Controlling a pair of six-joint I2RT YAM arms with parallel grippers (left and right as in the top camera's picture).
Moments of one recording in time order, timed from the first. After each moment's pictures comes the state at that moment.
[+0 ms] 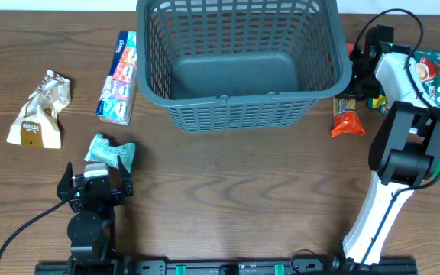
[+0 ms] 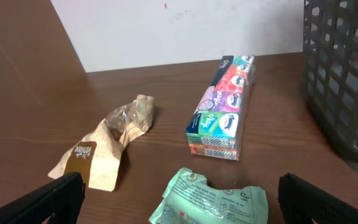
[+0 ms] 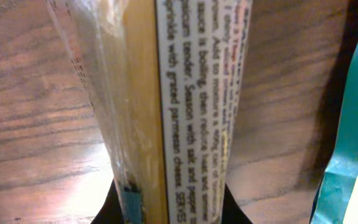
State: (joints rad) left arm -0.01 0.01 0.08 -0.24 -0.22 0.15; right arm -0.19 2.30 1.83 -0.96 -0.03 -0.01
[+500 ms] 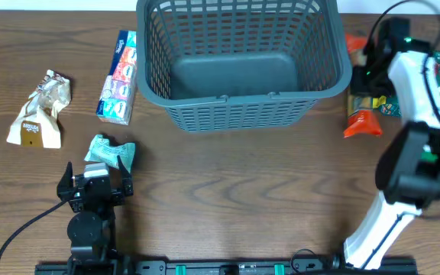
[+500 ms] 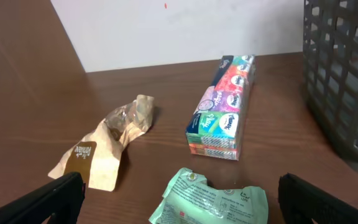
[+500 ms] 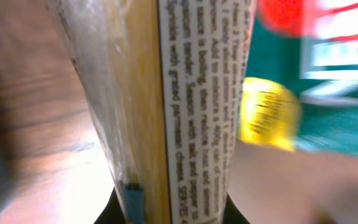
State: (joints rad) left arm -0.01 0.01 0.08 -0.24 -0.22 0.15; right arm -0.19 2.06 1.80 -1.06 0.07 0.00
